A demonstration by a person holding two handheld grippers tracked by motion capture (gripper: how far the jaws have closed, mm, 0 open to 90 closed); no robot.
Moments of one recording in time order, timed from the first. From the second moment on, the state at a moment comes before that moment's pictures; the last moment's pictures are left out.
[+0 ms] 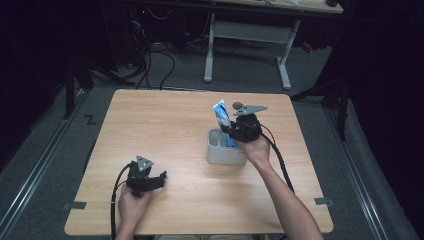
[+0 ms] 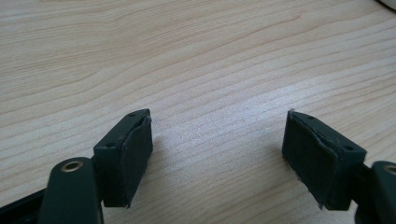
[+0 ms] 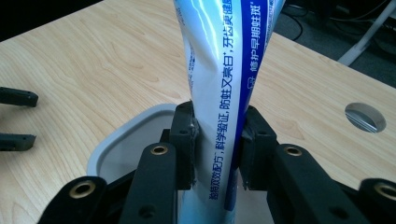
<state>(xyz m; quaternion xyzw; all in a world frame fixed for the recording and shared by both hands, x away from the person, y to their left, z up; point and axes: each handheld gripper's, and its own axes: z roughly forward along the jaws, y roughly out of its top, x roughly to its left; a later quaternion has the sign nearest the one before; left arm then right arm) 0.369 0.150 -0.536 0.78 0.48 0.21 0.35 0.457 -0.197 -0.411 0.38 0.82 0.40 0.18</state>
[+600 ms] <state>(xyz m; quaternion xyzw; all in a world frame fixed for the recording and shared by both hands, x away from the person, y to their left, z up) 0.369 0.150 -0.536 0.78 0.48 0.21 0.35 0.452 -0.197 -0.419 0.37 0.82 0.40 0.17</state>
